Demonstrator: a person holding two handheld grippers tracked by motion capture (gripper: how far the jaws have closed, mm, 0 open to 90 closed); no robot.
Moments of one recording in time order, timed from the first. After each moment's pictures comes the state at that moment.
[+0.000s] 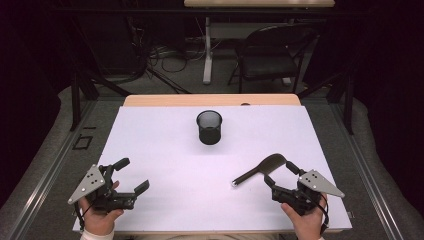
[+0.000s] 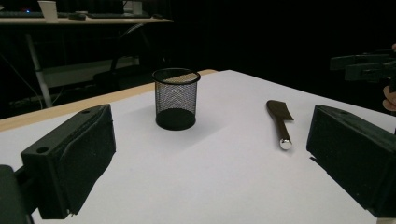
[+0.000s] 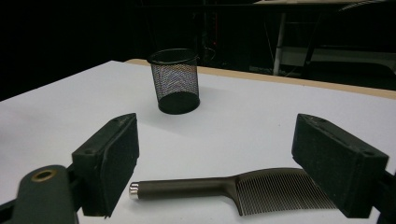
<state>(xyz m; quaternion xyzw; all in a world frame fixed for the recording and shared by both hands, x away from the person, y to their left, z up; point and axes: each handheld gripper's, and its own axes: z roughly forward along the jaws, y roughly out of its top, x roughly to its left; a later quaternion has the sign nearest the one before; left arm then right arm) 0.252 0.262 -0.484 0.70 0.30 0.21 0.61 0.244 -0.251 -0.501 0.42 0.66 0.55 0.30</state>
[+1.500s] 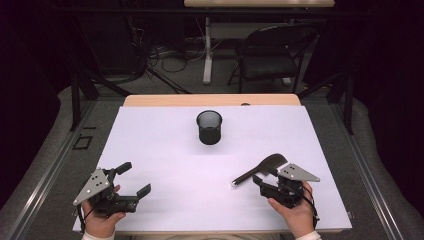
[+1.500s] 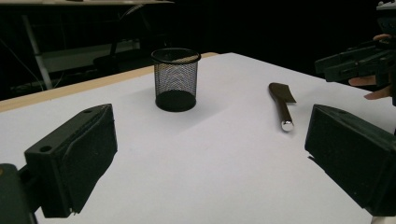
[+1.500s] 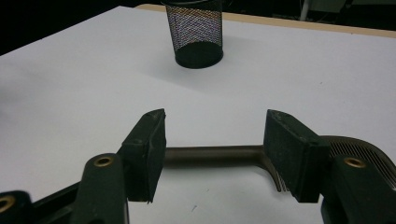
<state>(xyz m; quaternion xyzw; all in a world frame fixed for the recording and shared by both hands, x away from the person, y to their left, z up) 0.249 0.260 -0.492 0.72 0.31 0.21 0.59 0.266 -0.223 -0.510 0.44 0.72 0.48 0.23</state>
